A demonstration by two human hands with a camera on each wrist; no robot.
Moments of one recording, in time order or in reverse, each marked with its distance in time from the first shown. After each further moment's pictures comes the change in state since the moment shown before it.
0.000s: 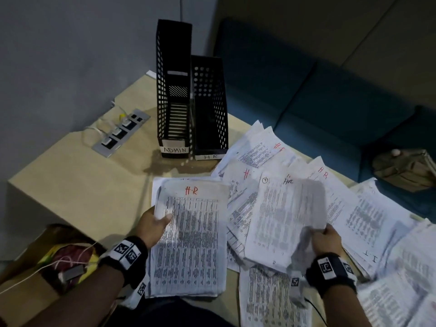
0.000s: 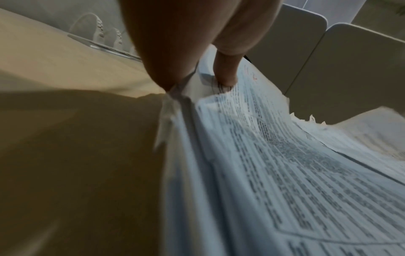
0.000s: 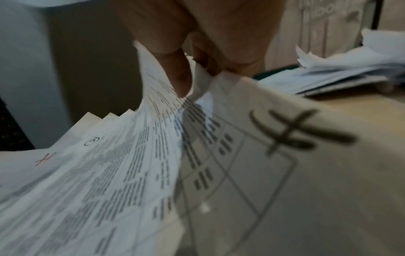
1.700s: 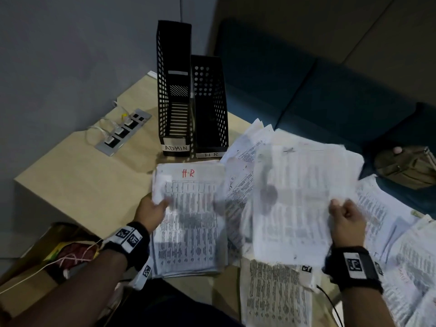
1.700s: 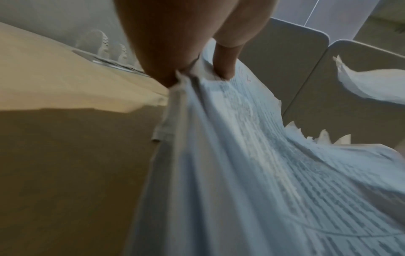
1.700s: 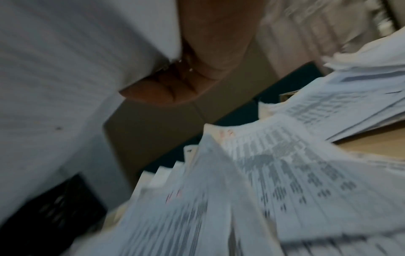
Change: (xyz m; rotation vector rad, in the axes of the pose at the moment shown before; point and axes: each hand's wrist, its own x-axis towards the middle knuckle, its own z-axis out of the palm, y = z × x) left_hand 0.004 0.029 -0.006 -0.128 0.112 0.086; right_hand -0.023 -0.049 -0.052 0.526 0.005 -0.368
